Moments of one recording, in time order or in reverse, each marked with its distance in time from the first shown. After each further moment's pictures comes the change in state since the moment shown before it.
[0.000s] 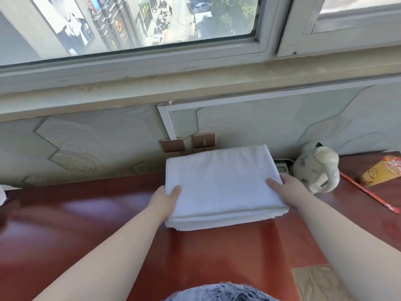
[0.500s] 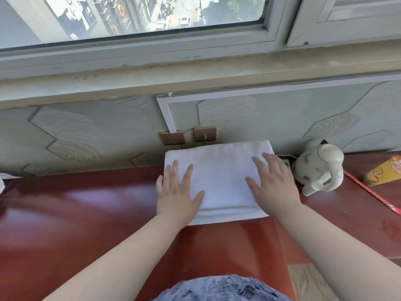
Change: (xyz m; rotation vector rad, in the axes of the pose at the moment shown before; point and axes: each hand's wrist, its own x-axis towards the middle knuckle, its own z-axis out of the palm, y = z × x) left_hand -0.038 0.009 0.042 0.874 0.283 0.572; right_hand -0.021 -0.018 0.046 -0.678 0.415 -0.655
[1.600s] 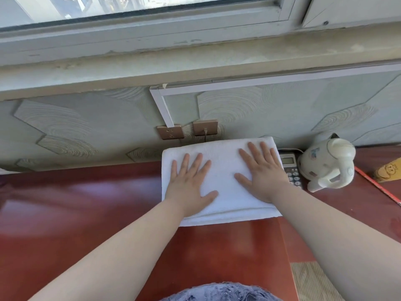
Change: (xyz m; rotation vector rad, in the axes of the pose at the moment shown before) left_hand 0.051 0.009 0.017 0.070 -0.271 0.257; right_hand 0.055 0.016 0.047 -0.147 -0.440 -0.098
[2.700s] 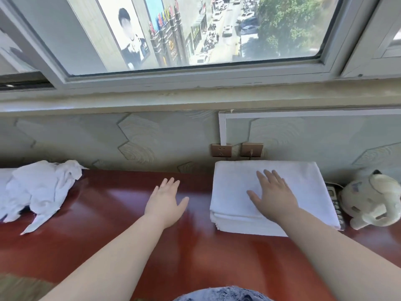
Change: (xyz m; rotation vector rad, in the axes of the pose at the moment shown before) left_hand -0.158 -0.145 -0.034 -0.188 0.131 -0.432; right_hand -0.043 -0.131 -0.041 0.167 0.061 0.001
